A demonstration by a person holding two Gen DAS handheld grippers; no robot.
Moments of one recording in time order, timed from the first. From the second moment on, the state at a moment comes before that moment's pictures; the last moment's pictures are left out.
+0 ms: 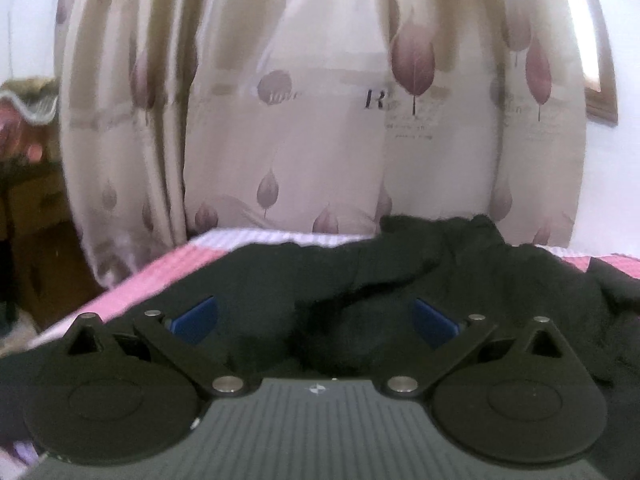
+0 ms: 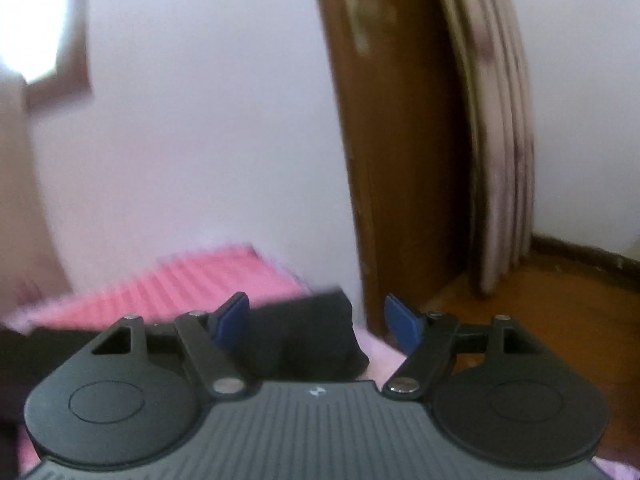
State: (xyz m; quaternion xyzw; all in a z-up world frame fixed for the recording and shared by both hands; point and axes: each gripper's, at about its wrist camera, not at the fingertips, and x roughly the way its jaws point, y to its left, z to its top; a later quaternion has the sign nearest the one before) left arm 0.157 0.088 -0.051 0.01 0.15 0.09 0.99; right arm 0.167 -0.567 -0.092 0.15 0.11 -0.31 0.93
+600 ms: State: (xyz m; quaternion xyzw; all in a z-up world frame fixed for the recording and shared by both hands) left arm 0.303 0.108 -0.011 -0.01 0.18 -0.02 0.98; right arm 0.090 -0.318 -0.090 0.09 0.18 0.14 0.97
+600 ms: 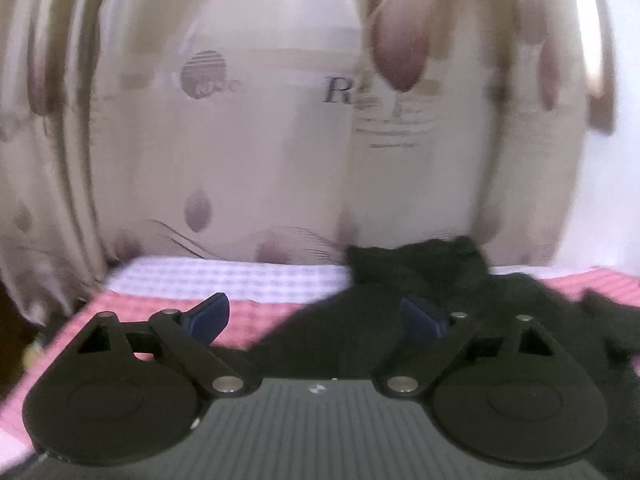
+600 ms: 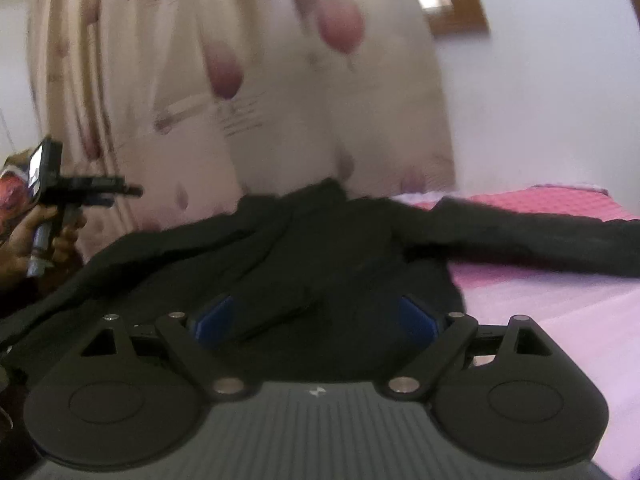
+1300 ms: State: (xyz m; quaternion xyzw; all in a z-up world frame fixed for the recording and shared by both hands) left arm 0.067 0.179 -0.119 -0.07 0.35 0.05 0.94; right arm 0.035 -0.358 -0.134 0.17 0.31 0.10 0.93
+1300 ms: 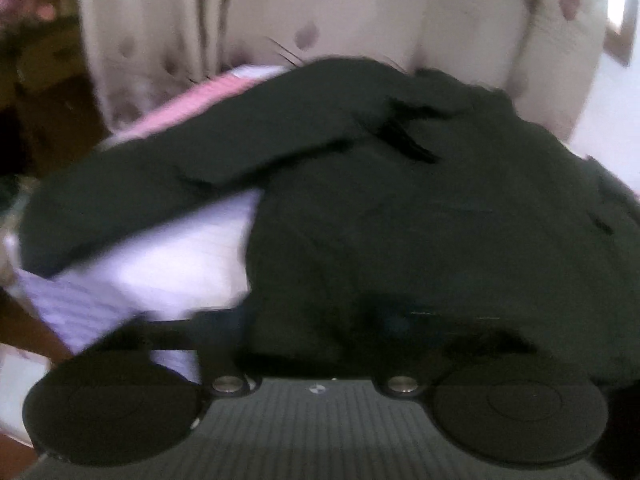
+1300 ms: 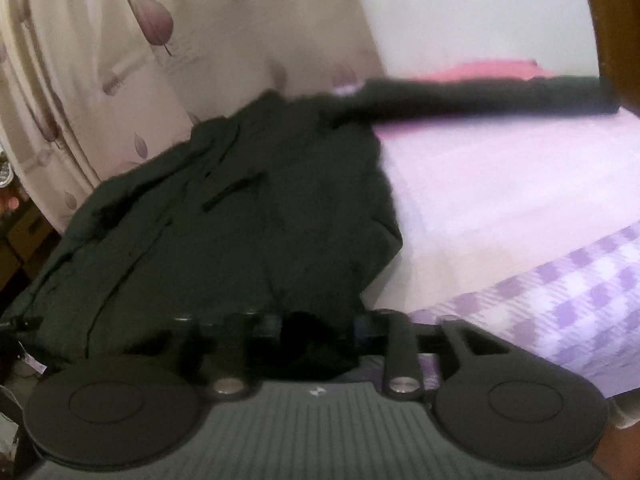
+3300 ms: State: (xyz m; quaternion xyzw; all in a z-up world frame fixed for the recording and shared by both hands) left arm 0.423 0.270 -0.021 -0.01 0.38 -0.02 0.93; right arm 0.071 -0.319 -0.065 0.22 0.23 0.13 0.94
